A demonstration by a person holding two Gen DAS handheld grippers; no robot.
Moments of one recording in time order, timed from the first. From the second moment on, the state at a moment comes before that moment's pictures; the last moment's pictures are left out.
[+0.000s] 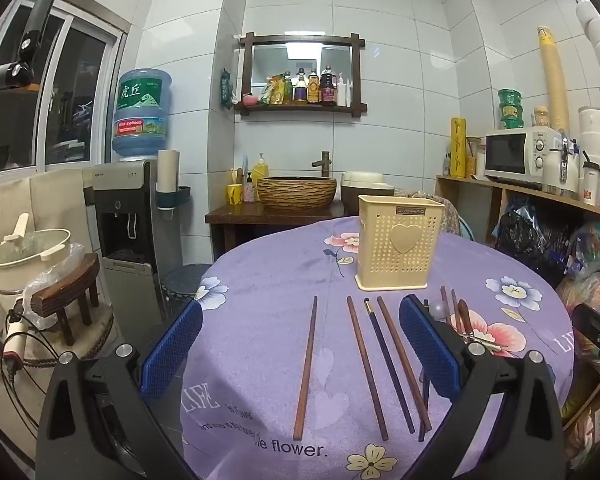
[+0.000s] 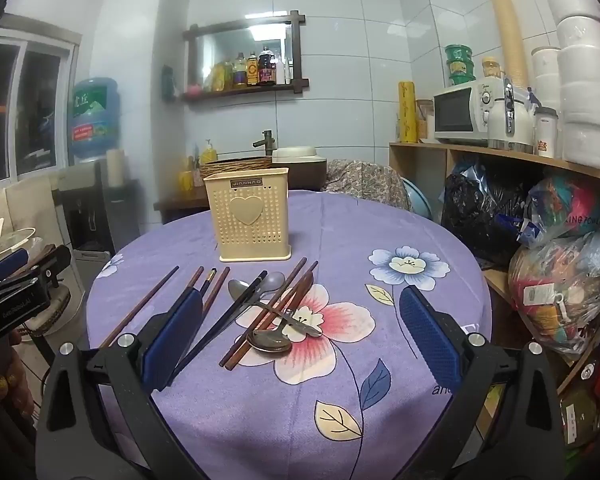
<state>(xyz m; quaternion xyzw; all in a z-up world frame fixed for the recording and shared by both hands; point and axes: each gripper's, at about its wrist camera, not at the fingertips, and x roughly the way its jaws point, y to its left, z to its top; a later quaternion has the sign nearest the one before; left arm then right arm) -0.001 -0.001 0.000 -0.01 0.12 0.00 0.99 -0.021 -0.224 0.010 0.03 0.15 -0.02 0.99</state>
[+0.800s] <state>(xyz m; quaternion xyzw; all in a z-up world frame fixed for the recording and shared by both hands) 0.000 -0.005 0.000 0.00 0.13 0.00 0.99 -0.020 -0.223 0.007 0.03 0.16 -0.02 0.99</state>
